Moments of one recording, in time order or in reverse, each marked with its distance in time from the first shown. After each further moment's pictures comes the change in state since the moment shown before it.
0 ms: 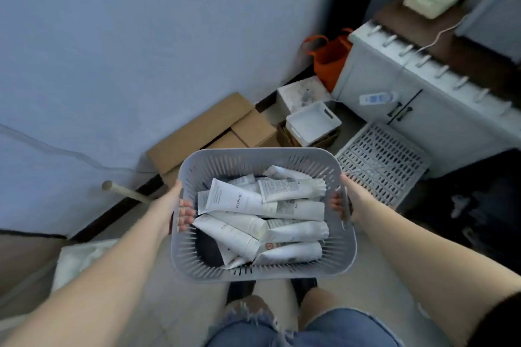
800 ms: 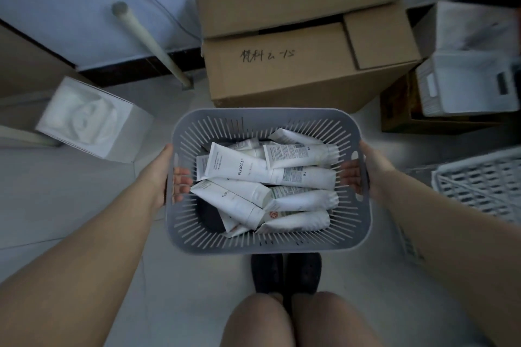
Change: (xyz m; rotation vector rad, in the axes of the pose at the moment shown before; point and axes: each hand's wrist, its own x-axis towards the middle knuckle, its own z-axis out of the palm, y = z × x) left_hand 0.242 -0.211 0.006 -0.428 0.235 -0.274; right_hand 0.290 0.081 0.166 -0.648 -0.195 0.034
